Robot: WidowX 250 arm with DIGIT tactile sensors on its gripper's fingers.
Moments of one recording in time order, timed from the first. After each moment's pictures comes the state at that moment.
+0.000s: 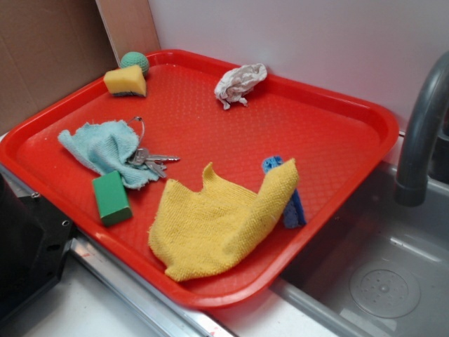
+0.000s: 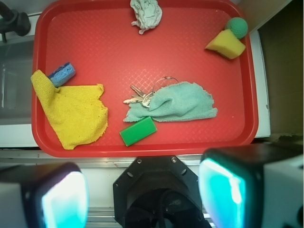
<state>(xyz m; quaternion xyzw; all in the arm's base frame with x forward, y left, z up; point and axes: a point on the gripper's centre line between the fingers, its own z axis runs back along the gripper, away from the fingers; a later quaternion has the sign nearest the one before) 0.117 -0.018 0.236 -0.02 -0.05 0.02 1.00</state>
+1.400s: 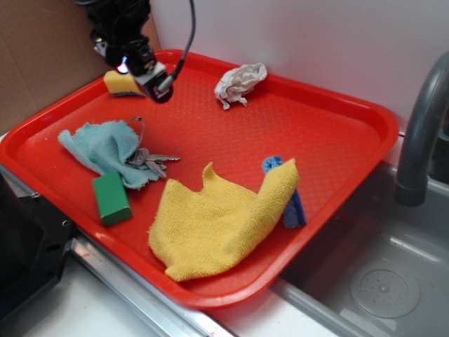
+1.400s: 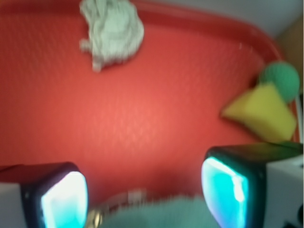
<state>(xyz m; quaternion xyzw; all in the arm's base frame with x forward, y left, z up) 0.240 0.029 0.091 0.06 -0.14 -0.04 0.99</state>
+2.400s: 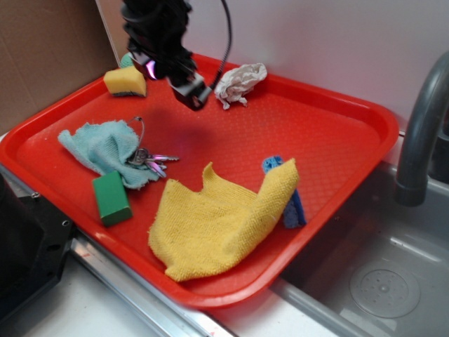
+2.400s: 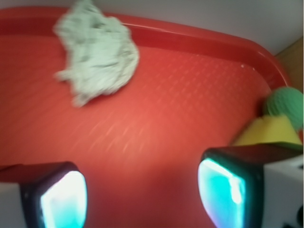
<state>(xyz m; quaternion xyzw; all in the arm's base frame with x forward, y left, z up) 0.278 0.022 0.040 0.12 -0.13 -0.02 0.98</state>
